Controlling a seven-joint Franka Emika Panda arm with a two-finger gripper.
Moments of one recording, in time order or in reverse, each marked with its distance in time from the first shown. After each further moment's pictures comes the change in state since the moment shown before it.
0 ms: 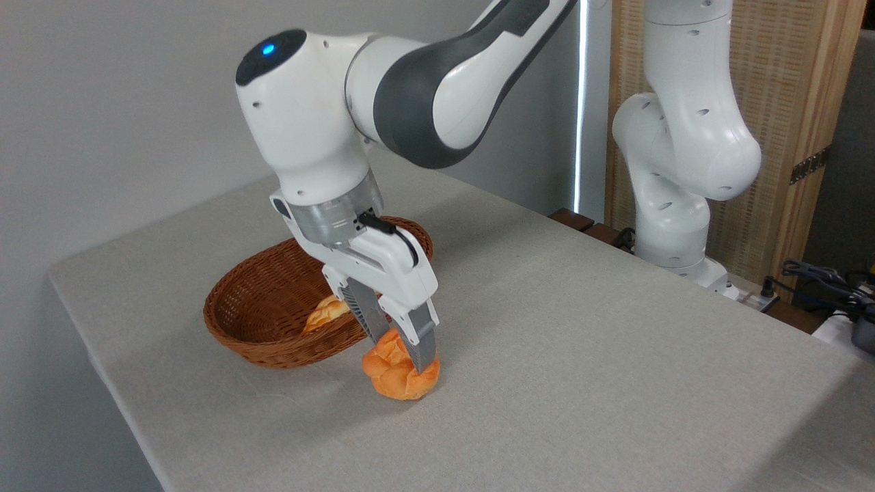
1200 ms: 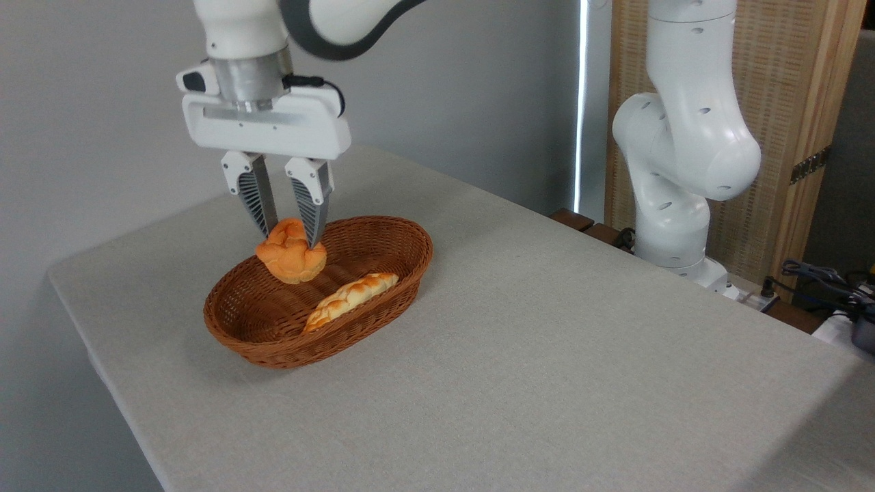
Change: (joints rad) arm -0.005 -0.058 -0.306 0.135 -0.033 0.036 -0.765
